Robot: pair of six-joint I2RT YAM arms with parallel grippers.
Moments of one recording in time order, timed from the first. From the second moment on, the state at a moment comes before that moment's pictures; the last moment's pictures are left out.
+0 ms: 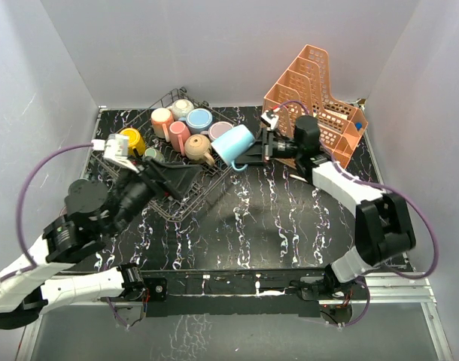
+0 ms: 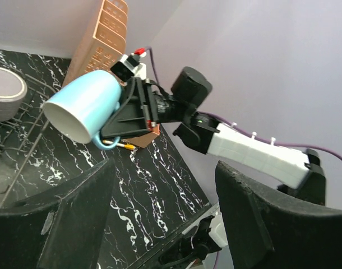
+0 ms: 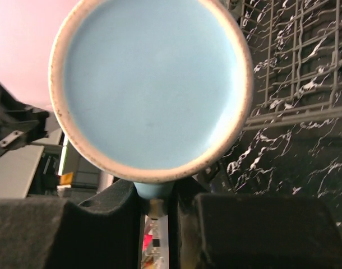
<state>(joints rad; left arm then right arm) -1.13 0.78 1.19 -0.36 -0.46 -0.64 0.30 1.48 0.99 0.39 -1.12 1.09</state>
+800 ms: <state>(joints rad) -1.13 0.70 1.25 -0.50 -0.45 -0.61 0.66 2.13 1.68 -0.06 -0.70 0.52</state>
